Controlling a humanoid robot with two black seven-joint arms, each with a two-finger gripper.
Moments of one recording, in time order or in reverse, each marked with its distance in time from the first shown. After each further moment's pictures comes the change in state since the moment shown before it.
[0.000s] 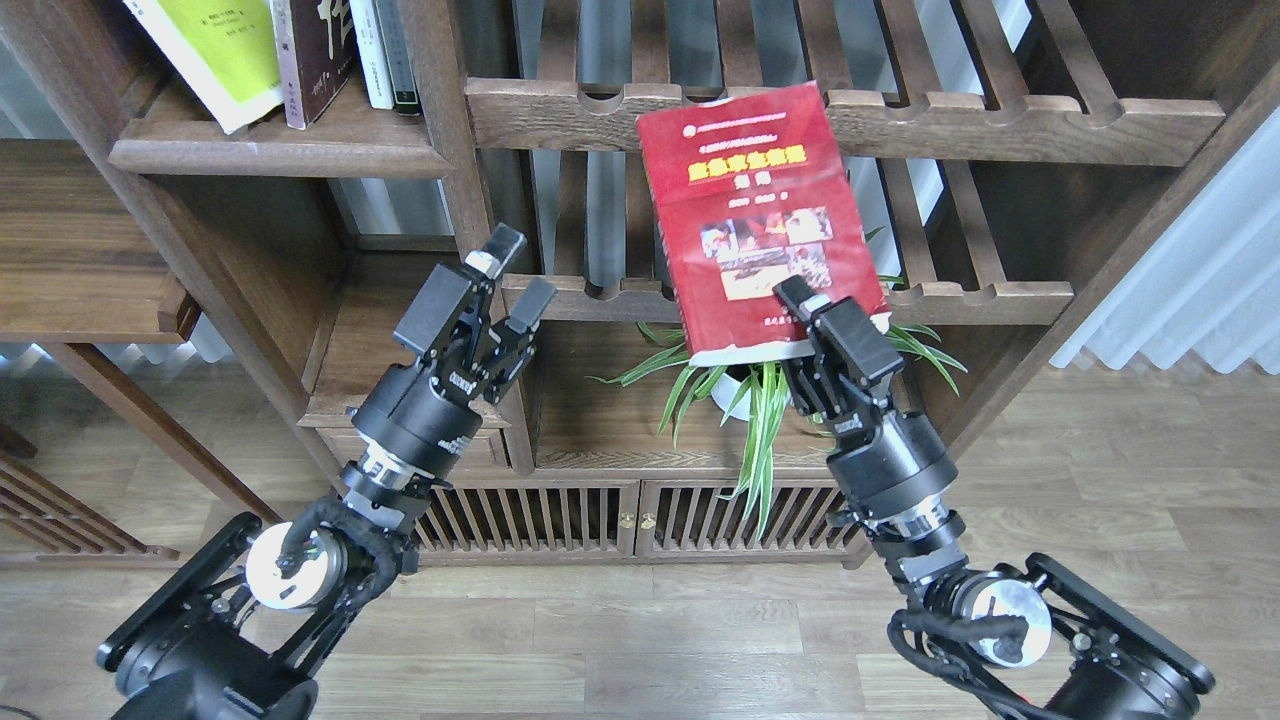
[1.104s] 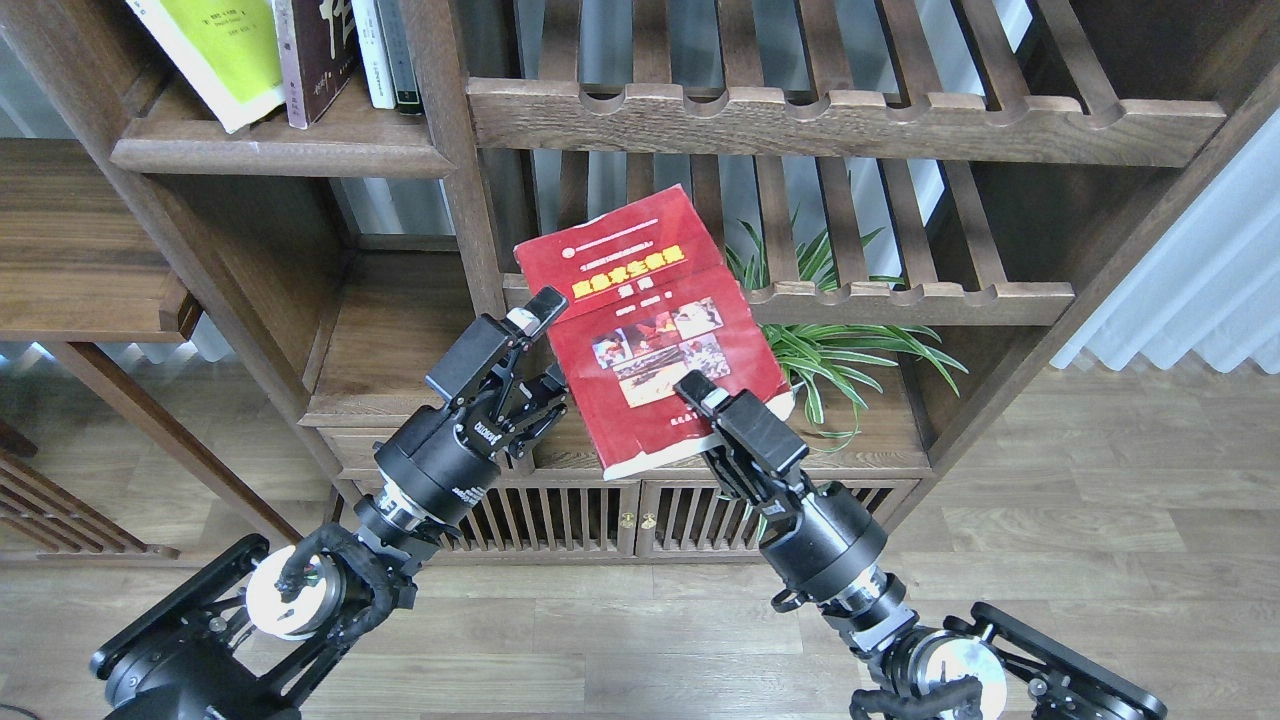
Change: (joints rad) left arm -0.005 0.067 0.105 0.000 -0.087 0.000 0.097; right arm 0.008 0.018 -0.173 0.000 -0.091 0.000 -0.003
